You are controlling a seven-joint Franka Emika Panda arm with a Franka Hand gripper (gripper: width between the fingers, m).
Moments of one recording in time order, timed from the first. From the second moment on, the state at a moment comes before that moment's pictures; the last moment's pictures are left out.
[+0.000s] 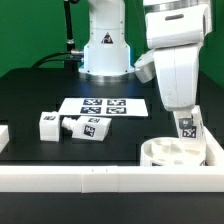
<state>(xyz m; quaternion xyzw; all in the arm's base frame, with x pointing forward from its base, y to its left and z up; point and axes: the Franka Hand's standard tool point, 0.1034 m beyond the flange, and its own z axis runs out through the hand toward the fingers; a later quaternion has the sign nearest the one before) 0.617 0.093 0.086 -0.80 -0.59 -0.07 0.06</state>
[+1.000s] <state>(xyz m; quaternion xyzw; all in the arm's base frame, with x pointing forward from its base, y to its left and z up) 0.615 0.107 0.086 -0.93 -0.36 -0.05 0.08</state>
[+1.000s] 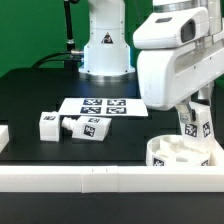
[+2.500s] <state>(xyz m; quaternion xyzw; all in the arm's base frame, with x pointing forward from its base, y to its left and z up) 0.618 0.132 0.083 -0.82 0.56 0.06 0.13</state>
